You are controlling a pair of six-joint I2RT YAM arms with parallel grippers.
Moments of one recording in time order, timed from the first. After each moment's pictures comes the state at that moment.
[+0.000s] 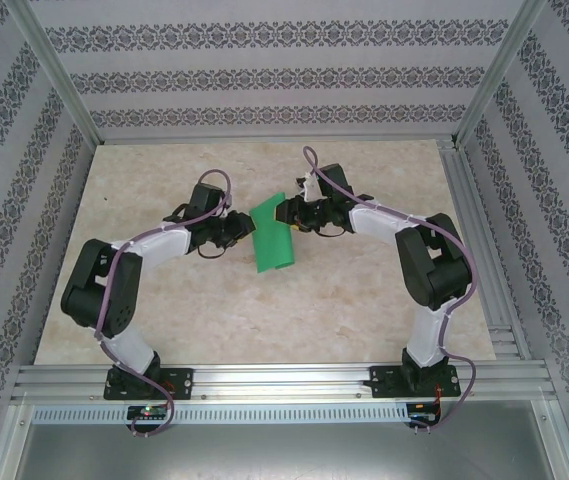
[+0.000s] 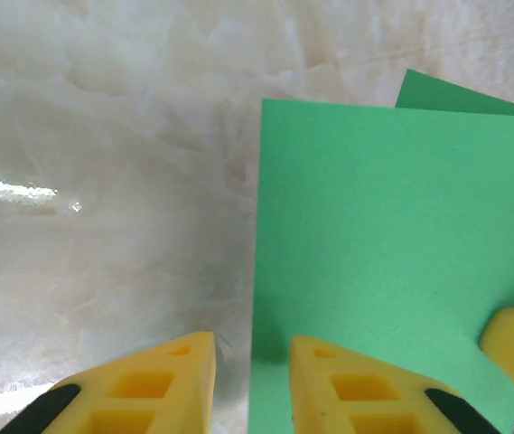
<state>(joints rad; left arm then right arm) -0.36 1.68 0.96 -0.11 0.44 -0.89 0.44 1.90 1.22 -0.08 -0.71 0.67</state>
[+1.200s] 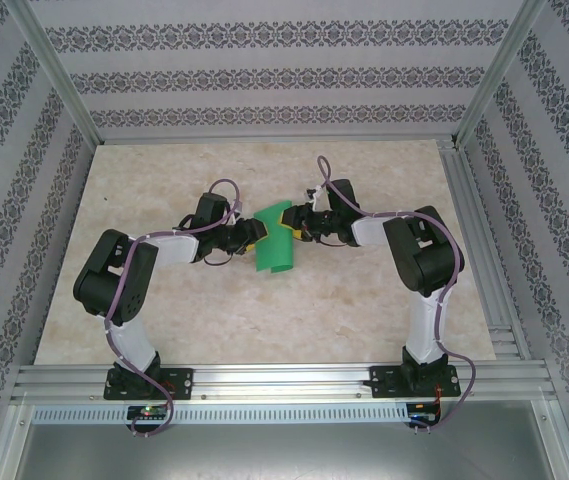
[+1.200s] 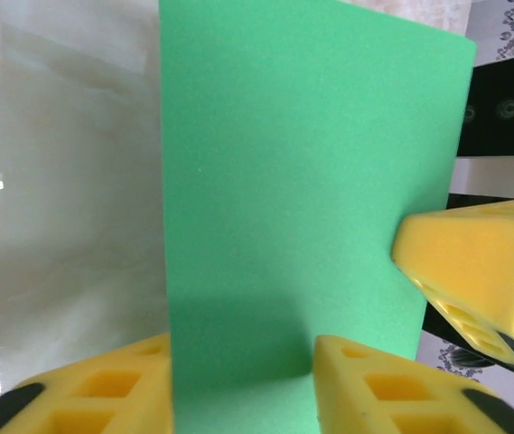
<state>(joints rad) -0.38 1.79 0.88 0.17 0.60 -0.97 0.38 2.02 1.06 0.32 -0.84 0.93</state>
